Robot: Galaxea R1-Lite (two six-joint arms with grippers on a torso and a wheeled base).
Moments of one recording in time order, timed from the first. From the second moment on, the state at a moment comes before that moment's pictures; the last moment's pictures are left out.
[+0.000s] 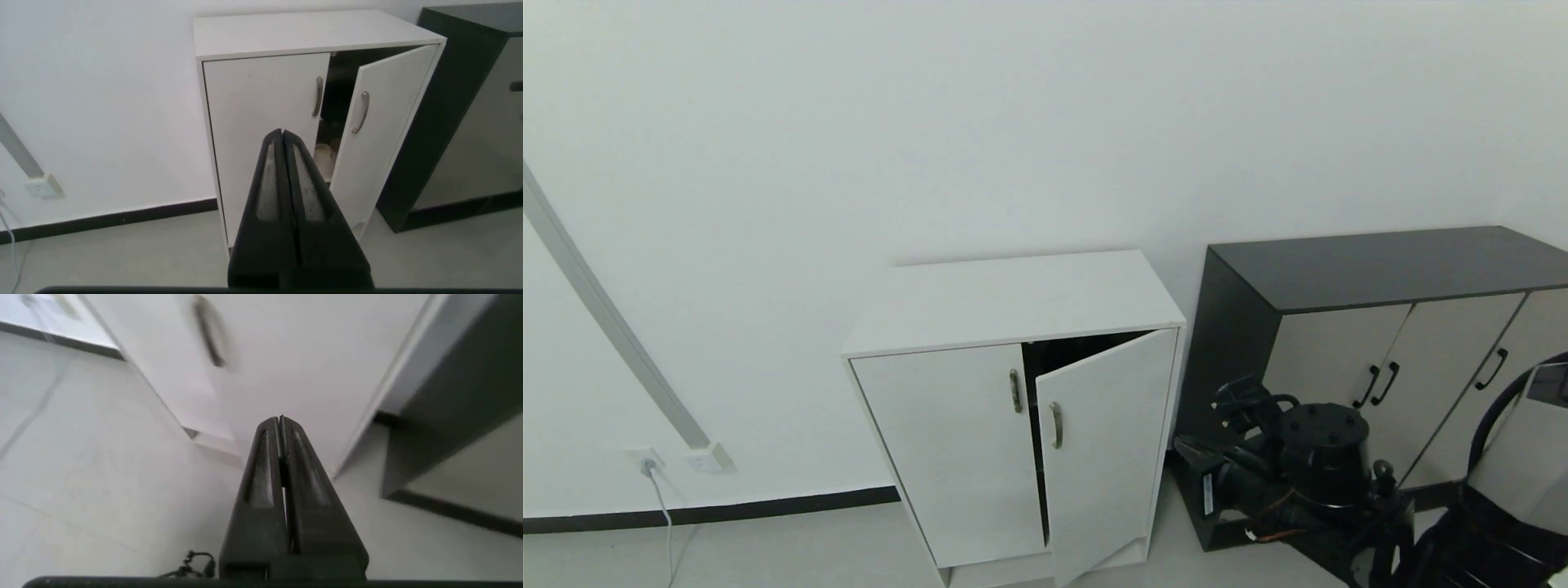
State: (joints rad) left arm 0.00 0.00 0.00 0.00 -0.02 0.00; right arm 0.66 2.02 -0.46 -1.27 -0.14 0.14
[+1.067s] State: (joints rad) left arm 0.00 0.00 0.00 0.00 -0.02 0.00; right arm 0.62 2.27 -0.70 -1.33 -0.13 0.14
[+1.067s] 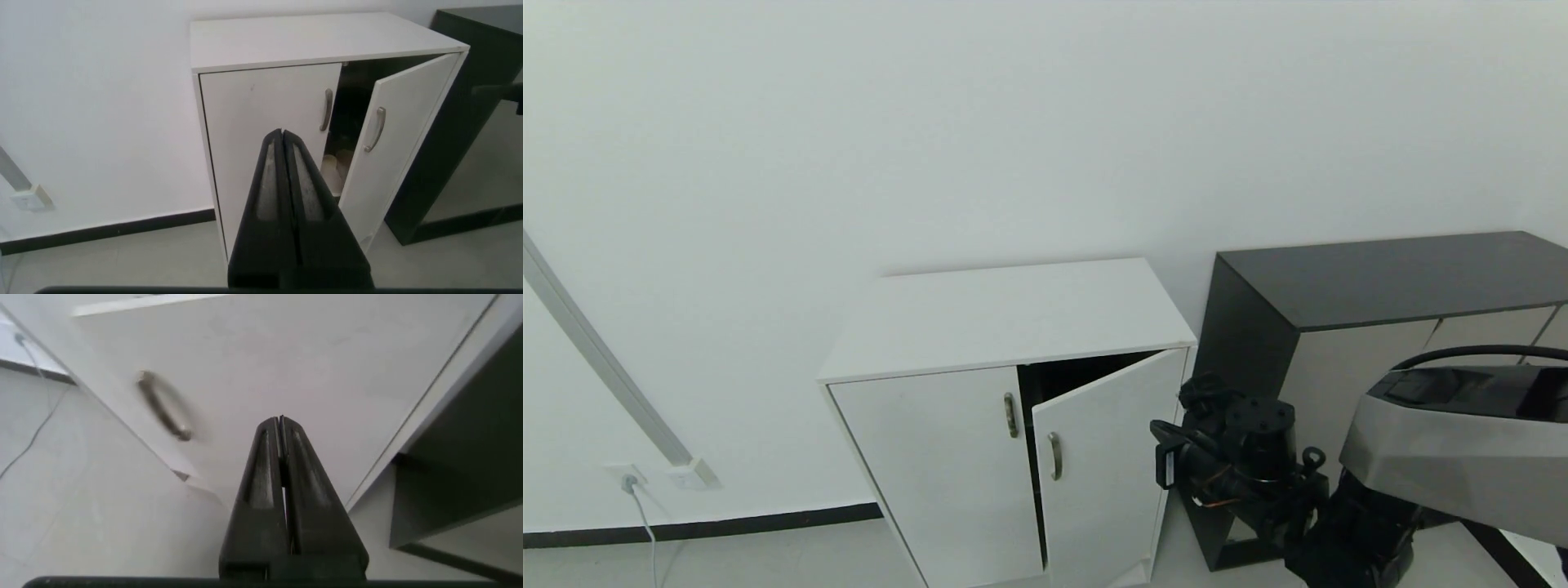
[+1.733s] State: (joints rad) left arm 0.00 0.00 0.00 0.00 -0.02 0.00; right arm 0.58 2.42 -1.05 -1.11 -0.13 0.14
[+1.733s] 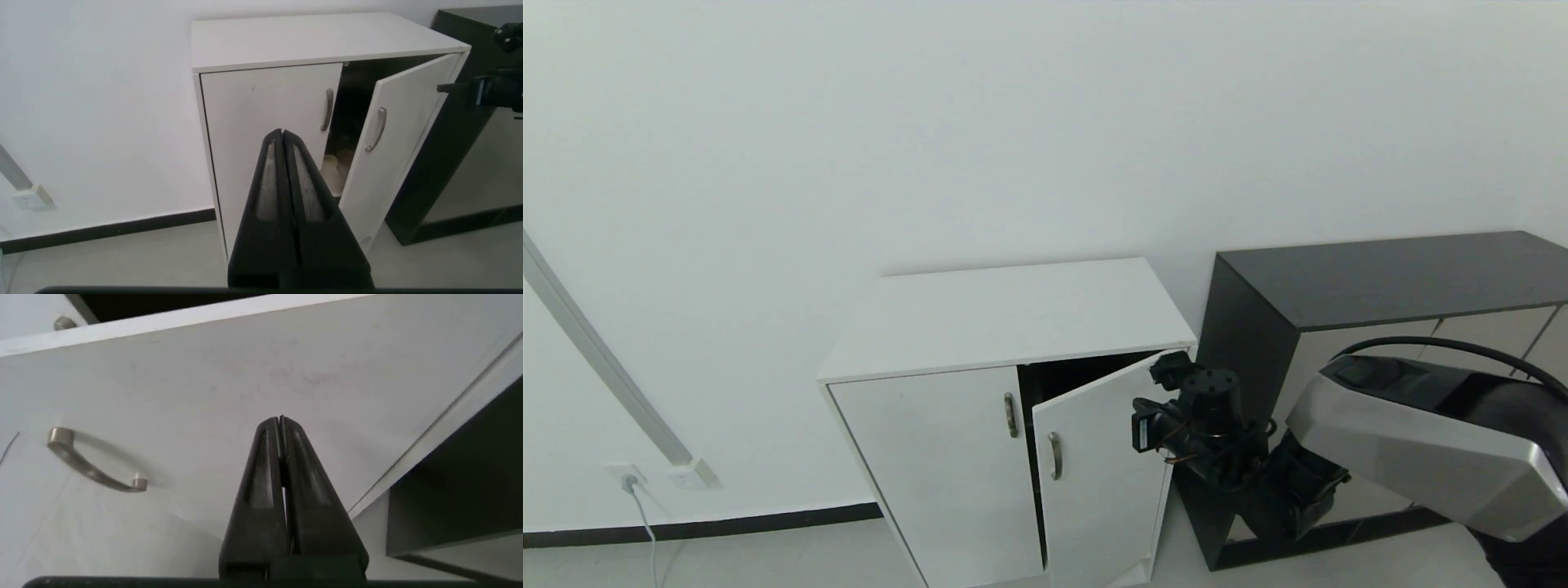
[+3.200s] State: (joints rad) left arm 0.00 0.00 0.00 0.00 -0.02 0.00; right arm 0.52 2.54 -1.42 -0.86 -0.14 0.13
